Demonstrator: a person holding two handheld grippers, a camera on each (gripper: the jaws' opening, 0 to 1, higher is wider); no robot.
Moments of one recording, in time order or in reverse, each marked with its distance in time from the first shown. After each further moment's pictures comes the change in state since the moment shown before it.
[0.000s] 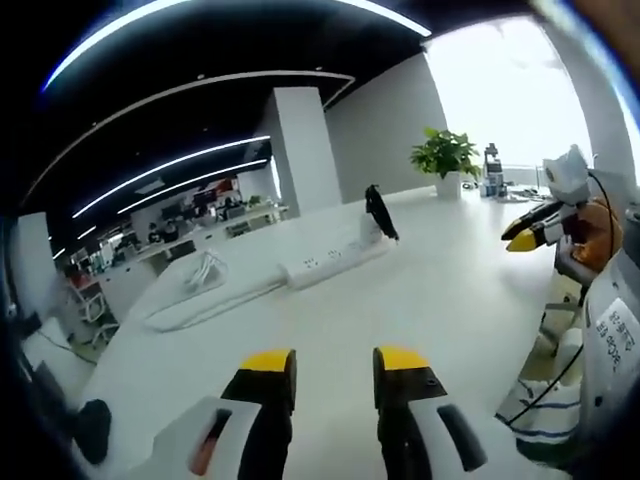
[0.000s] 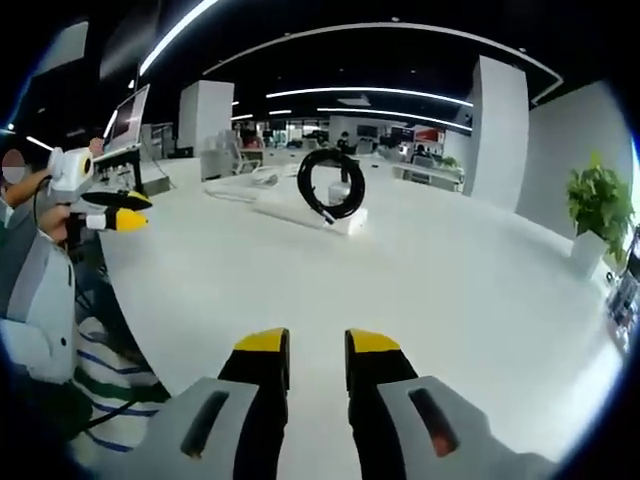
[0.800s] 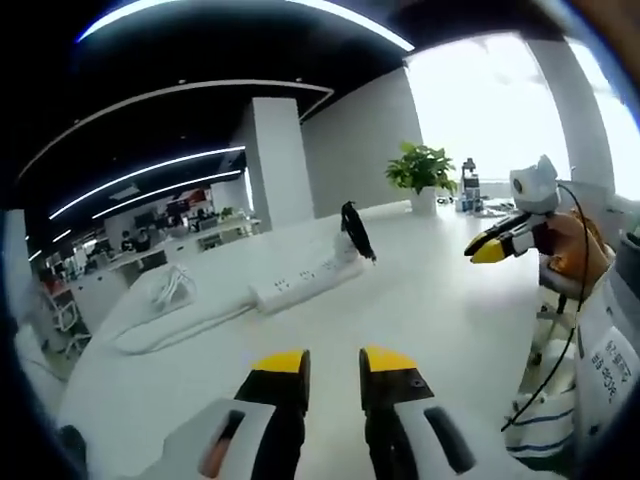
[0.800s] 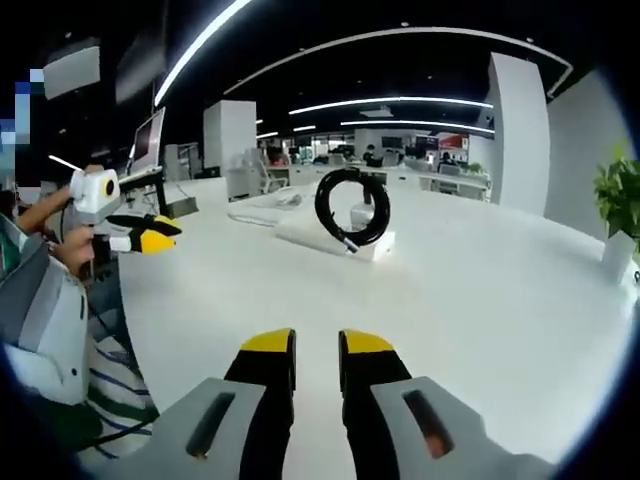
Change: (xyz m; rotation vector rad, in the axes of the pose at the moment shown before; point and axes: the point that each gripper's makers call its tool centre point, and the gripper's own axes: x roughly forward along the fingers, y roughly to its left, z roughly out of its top) left arm -0.007 -0.026 0.002 -0.008 -0.058 -0.132; right arm 0.022 0.009 0.028 0.031 -0.078 0.124
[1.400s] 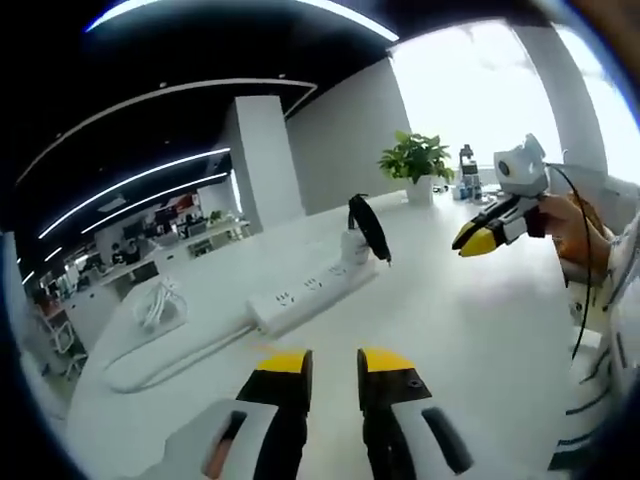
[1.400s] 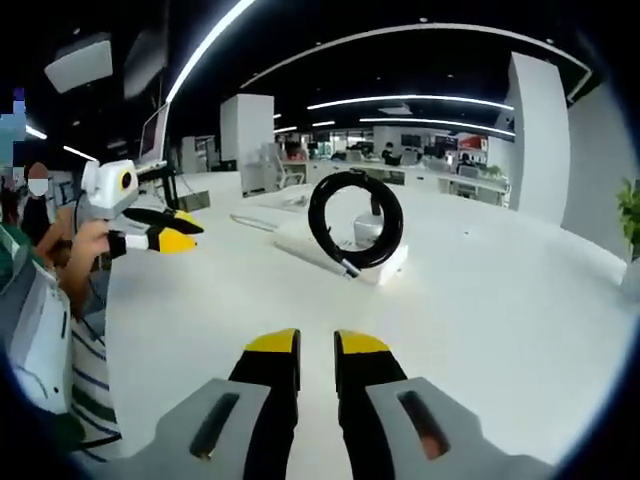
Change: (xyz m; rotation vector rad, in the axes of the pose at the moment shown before) left arm 0.048 0.012 0.013 0.077 0.022 -0.043; right arm 0.046 -0.016 0.019 -0.030 0.008 0.097
